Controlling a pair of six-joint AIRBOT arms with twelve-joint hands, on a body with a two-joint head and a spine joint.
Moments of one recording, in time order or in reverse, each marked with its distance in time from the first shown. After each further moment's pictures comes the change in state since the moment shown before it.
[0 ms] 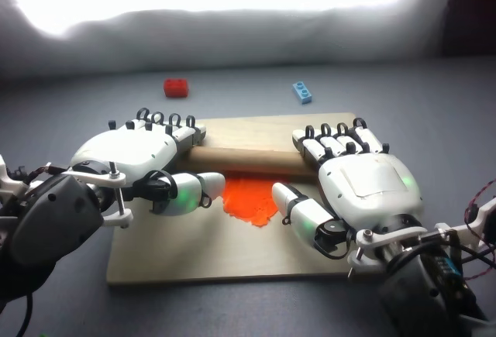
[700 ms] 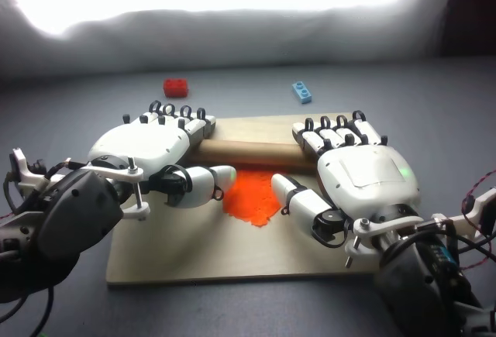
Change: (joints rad) left arm -0.006 -0.071 0.075 0.011 -0.015 0.003; right arm 0.018 -0.006 0.031 0.006 -0.022 0.008
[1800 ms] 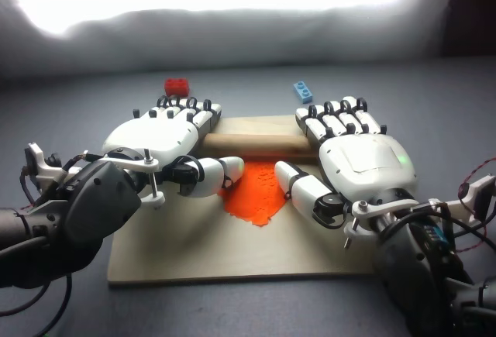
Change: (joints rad) left arm -0.028 -0.080 0.098 -0.018 0.011 0.012; right arm 0.015 -0.032 0.110 0.002 -0.060 0.038
